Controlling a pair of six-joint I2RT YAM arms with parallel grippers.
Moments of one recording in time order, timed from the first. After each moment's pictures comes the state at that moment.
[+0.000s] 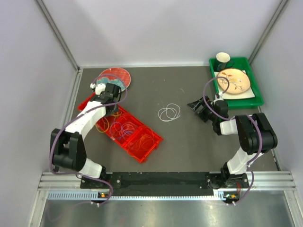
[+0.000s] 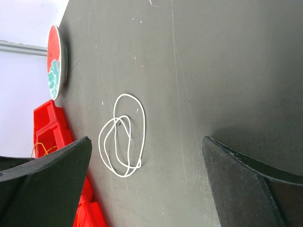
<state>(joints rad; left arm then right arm) -0.25 1.50 1.10 -0.72 -0.60 -0.64 0.12 1.68 0.51 0.75 -0.34 0.92</state>
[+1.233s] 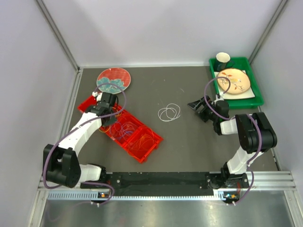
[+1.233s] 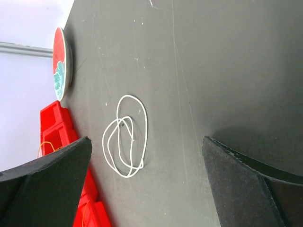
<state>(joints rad) -0.26 1.30 0.93 -0.72 -0.36 -0.55 0.11 1.69 0.51 0.78 -0.37 0.95</state>
